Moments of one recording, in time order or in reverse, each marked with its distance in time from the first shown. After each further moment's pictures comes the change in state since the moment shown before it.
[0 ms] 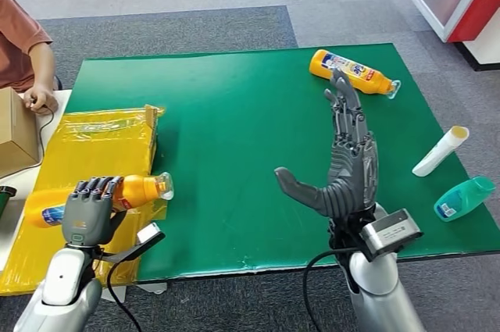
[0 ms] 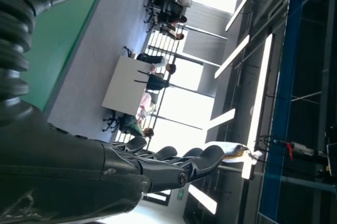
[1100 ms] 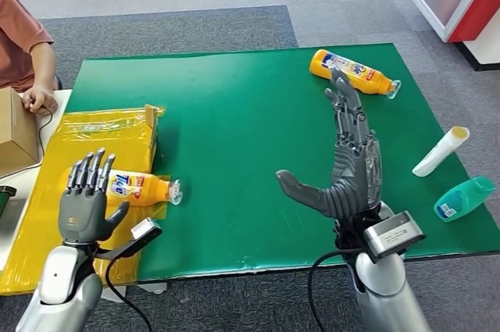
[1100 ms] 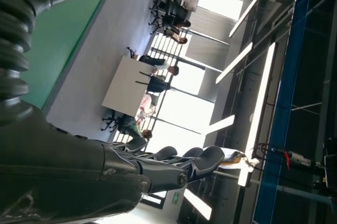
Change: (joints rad) left arm 0.019 -0.022 0.000 -0.097 0.178 -0.033 -0.091; right arm 0.004 -0.015 -0.015 -0.021 0.031 0.047 0.015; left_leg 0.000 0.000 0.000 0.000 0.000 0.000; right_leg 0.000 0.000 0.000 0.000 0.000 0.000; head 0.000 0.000
